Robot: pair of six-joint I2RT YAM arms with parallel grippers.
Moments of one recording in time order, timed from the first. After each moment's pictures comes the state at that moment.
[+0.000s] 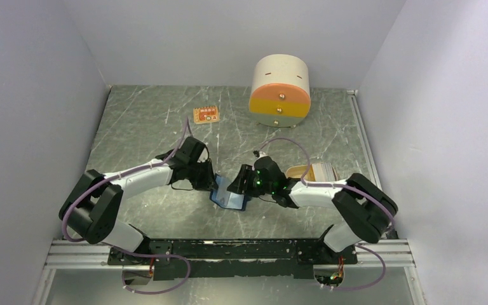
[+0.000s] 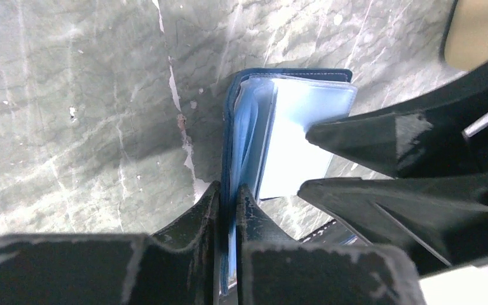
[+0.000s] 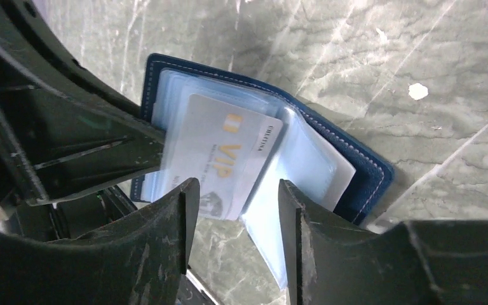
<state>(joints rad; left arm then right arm) -0.60 1.48 0.75 -0.28 0.32 -0.70 0.82 1.53 0.55 0.36 -0.16 0.91</state>
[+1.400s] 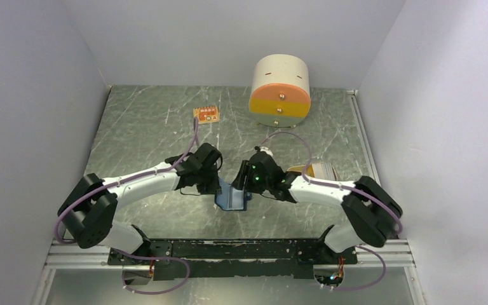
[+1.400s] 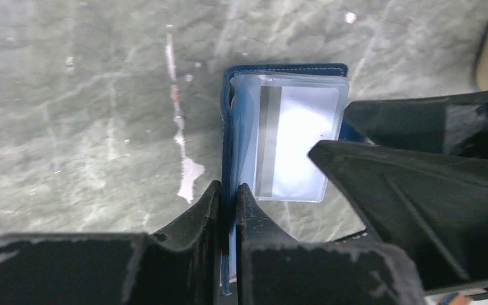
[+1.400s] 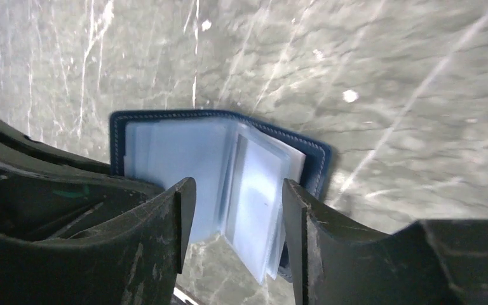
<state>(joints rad) -0.80 1.45 0.86 -0.47 0.00 -0.87 0.84 1.49 0.67 0.07 0.00 0.88</state>
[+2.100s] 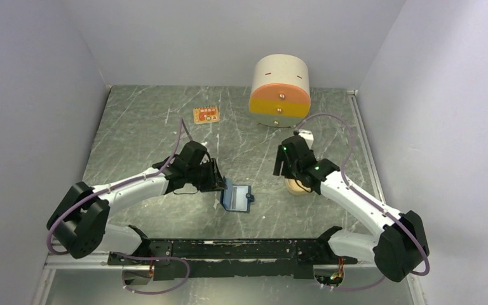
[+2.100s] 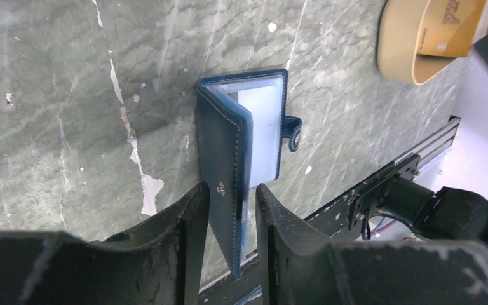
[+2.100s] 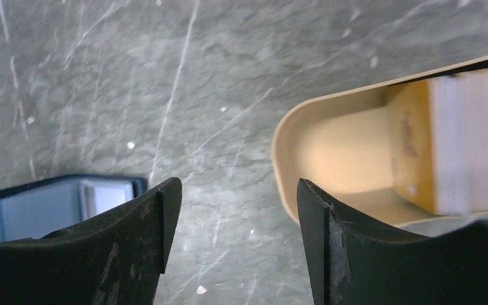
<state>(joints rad) -0.69 1.35 0.71 -0.20 0.23 -0.85 0.58 1.15 0.76 -0.47 0.28 0.59</state>
